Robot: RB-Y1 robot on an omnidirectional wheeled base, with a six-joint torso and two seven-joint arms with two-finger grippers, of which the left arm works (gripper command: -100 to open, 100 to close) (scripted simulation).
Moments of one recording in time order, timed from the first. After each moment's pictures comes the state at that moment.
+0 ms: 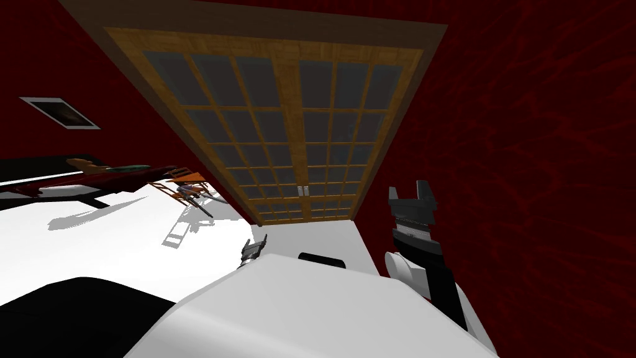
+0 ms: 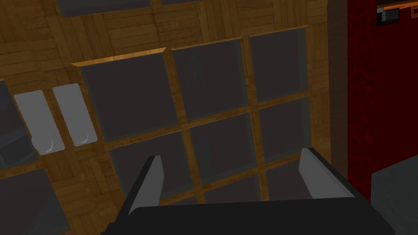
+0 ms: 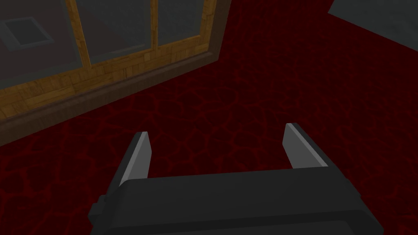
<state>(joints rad) 0.29 0.13 0.51 -0.79 -0.14 -0.81 -1.37</state>
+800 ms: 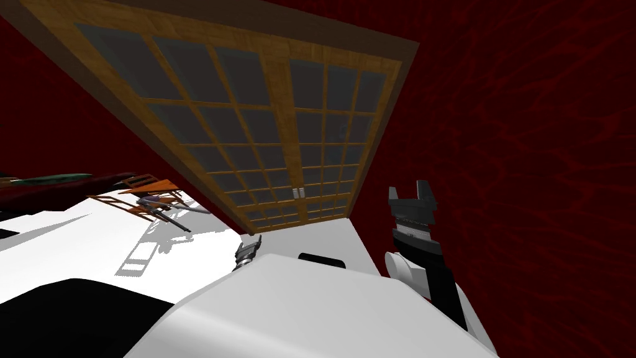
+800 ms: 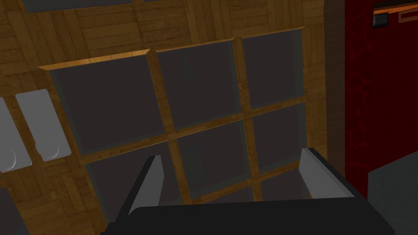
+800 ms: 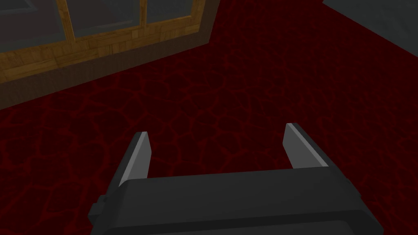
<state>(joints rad) 0.25 0.11 0.62 -0.76 -0.09 -0.76 -1.41</state>
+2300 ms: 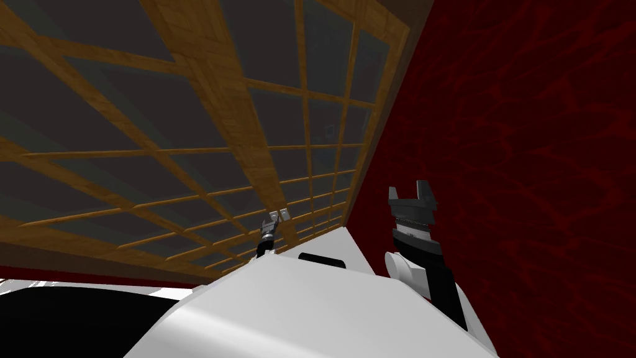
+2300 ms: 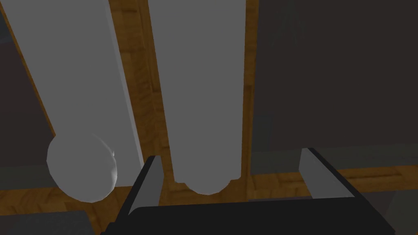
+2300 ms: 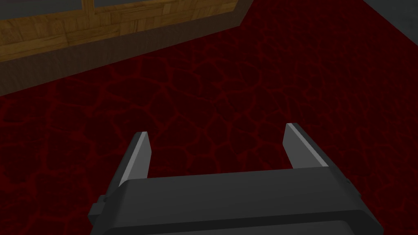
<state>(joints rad) 0.04 0.05 0.56 -0.78 -0.10 -0.78 -1.43</state>
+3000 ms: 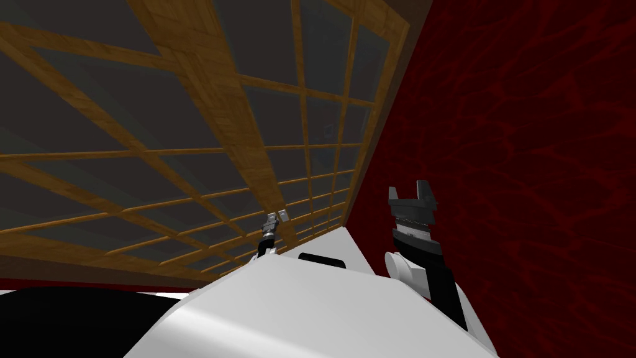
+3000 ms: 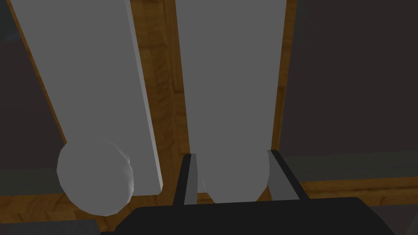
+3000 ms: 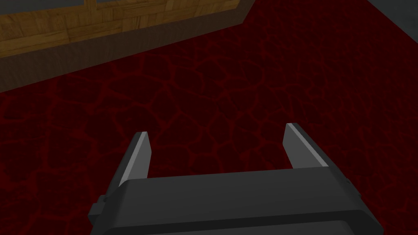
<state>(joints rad) 0.02 0.05 0.55 -0.78 -0.10 -0.78 -1.43</state>
